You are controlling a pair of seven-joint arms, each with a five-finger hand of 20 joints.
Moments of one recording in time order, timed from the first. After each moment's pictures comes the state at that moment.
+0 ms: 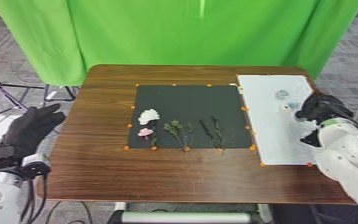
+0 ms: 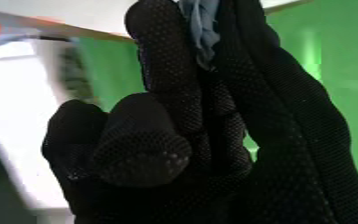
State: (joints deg) left arm 128.2 -53.4 -109.2 -113.6 43.7 5.3 8.8; right arm -83.4 -32.8 64.1 -97.0 -116.3 9.7 33.6
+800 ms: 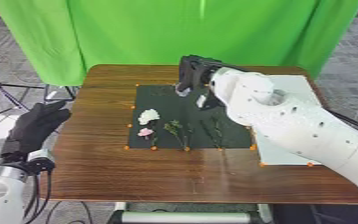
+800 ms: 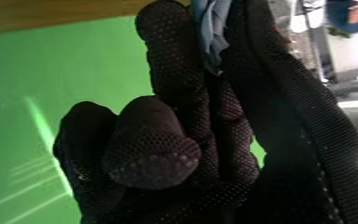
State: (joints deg) left arm 124.9 -52.5 -107.1 -112.4 43.7 3.9 7.1; right arm -36.3 -55.7 23.7 -91.1 -100.9 -5.2 20.2
